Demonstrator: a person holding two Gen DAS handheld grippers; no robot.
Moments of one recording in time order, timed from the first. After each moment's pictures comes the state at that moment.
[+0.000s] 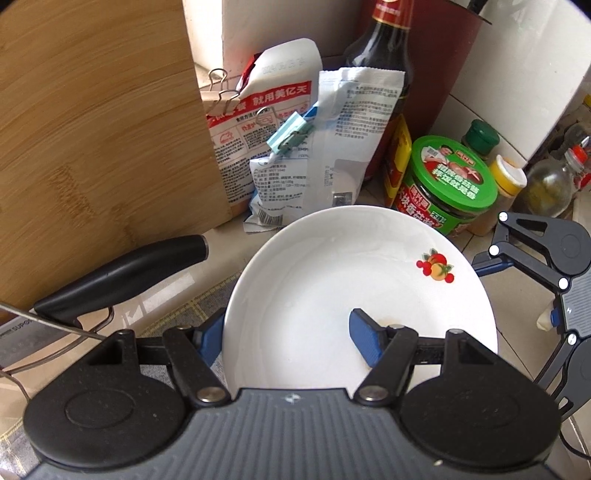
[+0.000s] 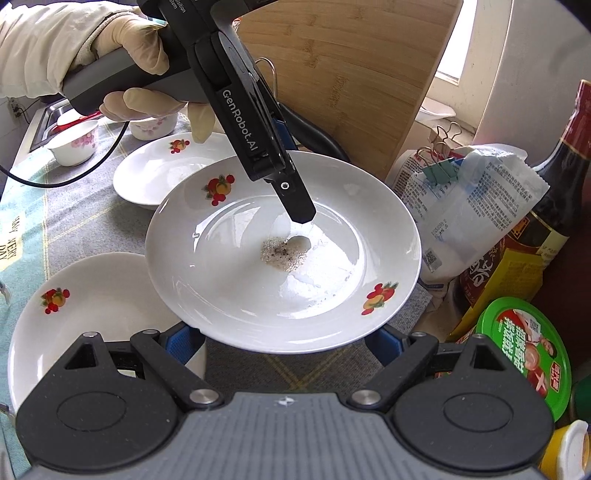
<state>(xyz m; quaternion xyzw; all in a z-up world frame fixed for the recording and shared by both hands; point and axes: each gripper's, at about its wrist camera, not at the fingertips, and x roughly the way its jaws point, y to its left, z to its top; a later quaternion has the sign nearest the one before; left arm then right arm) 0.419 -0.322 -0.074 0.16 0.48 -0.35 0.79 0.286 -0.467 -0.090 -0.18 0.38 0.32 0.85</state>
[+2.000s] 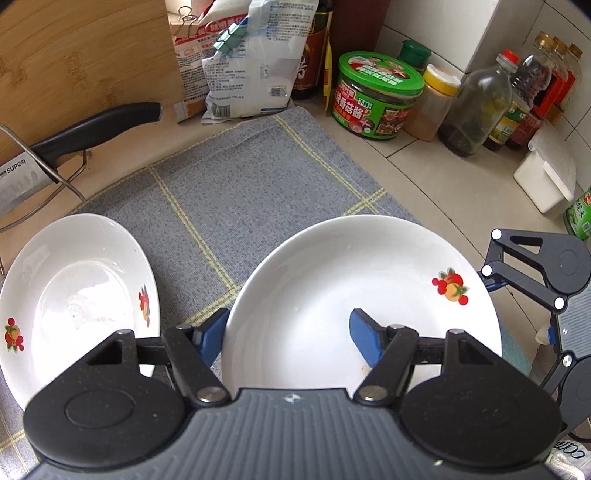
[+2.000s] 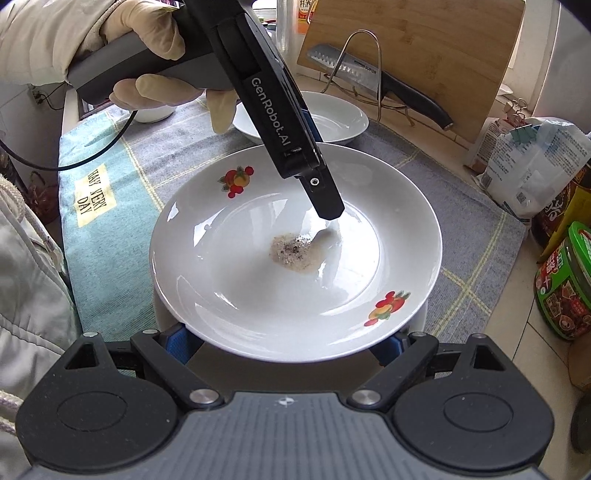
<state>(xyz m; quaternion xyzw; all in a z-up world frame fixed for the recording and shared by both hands) 0.303 -0.285 -0.097 0.16 0.50 -0.35 0.77 0.167 -0.409 -0.107 -0.17 0.42 0.34 0.82</state>
